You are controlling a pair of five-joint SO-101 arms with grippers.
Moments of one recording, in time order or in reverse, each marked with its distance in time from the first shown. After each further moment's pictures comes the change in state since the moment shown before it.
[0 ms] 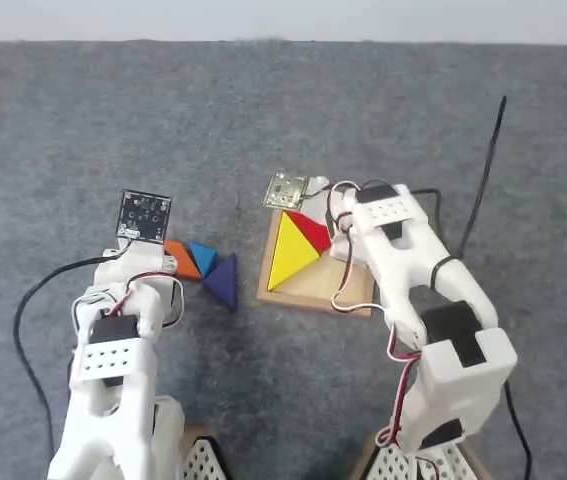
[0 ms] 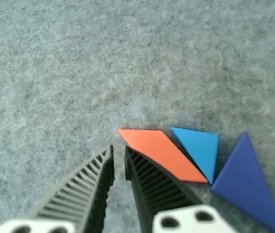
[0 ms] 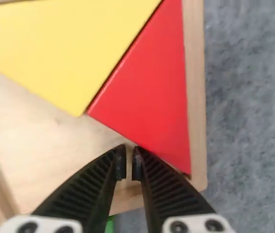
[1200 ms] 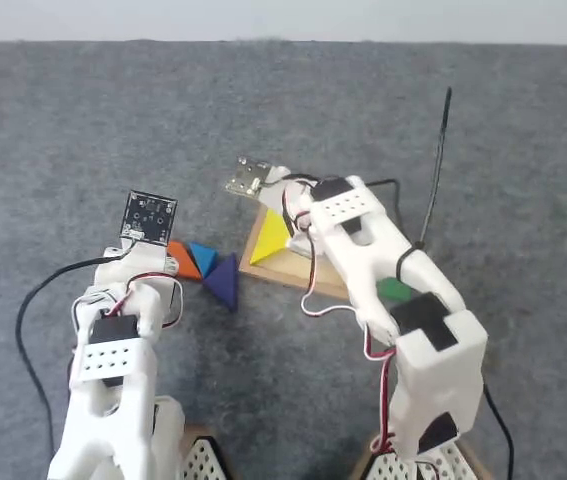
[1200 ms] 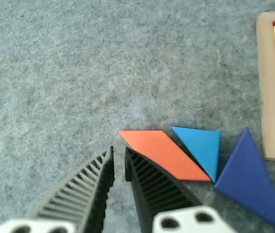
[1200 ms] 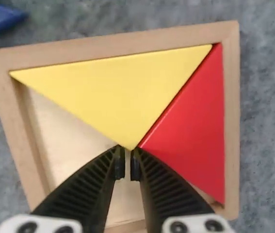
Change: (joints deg) left arm 0.0 0.0 0.0 0.0 -2.7; right arm -8.4 7.6 -11.5 3.3 -14.2
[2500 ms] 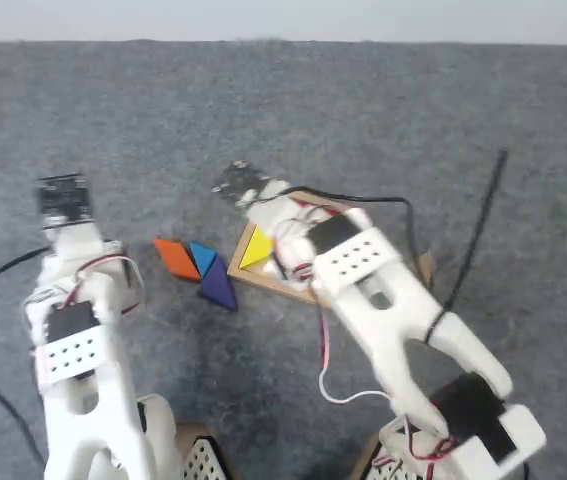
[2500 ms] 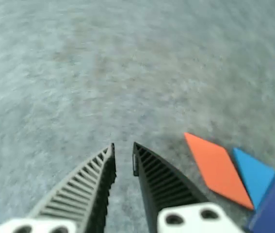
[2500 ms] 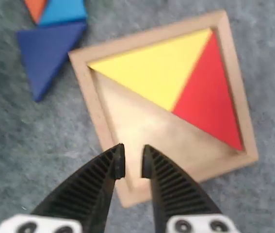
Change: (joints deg) left arm -14.9 0.0 -11.6 12.0 14.0; right arm -10.5 -28.9 18.2 5.8 -21.9
